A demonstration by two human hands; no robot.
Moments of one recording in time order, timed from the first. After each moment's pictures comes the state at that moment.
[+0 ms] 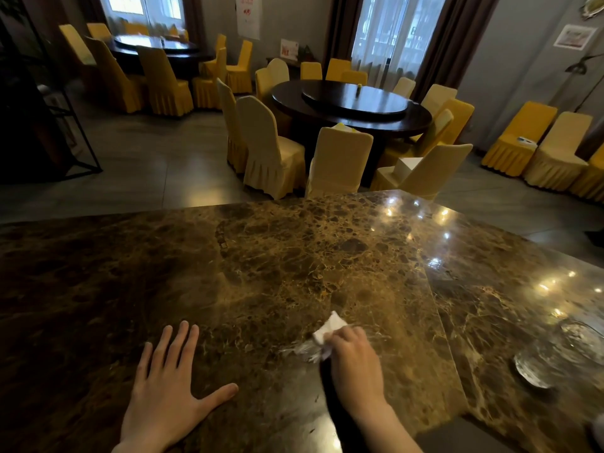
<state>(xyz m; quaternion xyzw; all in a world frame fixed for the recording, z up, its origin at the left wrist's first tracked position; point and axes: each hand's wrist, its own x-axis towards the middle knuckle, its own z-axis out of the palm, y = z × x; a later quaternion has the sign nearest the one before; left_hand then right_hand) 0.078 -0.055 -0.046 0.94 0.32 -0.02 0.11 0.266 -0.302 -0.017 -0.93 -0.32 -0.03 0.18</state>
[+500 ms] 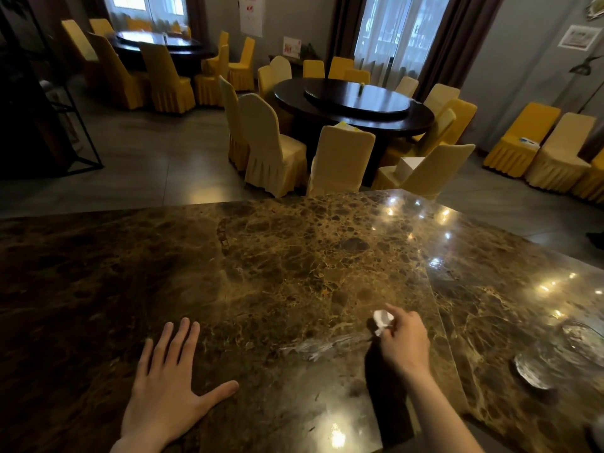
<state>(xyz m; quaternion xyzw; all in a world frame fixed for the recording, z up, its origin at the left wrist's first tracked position) 0.079 -0.055 -0.046 0.94 0.32 -0.02 0.10 0.333 -0.347 0.005 -0.95 -0.08 0.00 0.31</state>
